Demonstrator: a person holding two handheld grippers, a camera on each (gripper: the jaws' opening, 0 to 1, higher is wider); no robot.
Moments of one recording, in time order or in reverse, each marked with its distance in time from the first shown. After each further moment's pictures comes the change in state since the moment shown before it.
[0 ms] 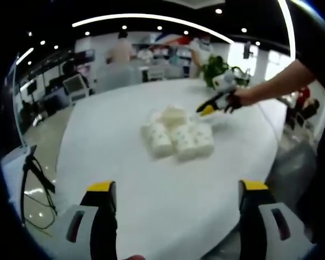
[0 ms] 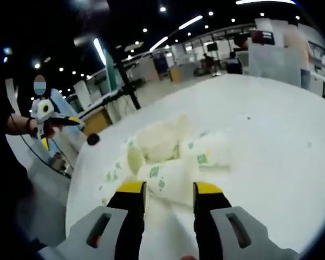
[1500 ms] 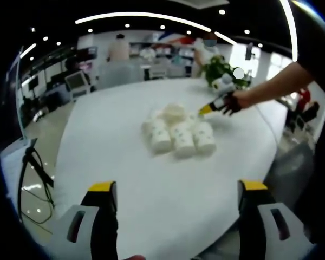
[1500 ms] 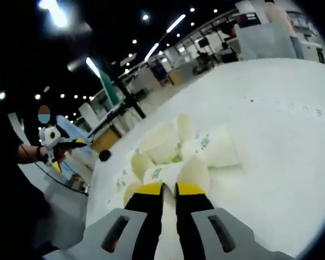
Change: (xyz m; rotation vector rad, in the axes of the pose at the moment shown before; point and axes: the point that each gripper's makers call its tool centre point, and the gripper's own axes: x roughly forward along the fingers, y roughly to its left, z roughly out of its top) left arm -0.001 -0.002 -0.009 -0.028 0.006 -0.001; right arm 0.000 0.016 -0.002 0.201 -0.046 0.107
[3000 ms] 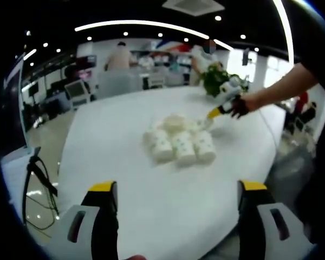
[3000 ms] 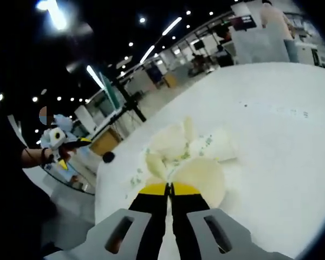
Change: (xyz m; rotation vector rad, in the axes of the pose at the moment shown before) left arm -0.016 0.003 0.013 0.024 -0.070 -0.004; right arm -0.038 0.030 0.002 -0.002 -0.011 -0.053
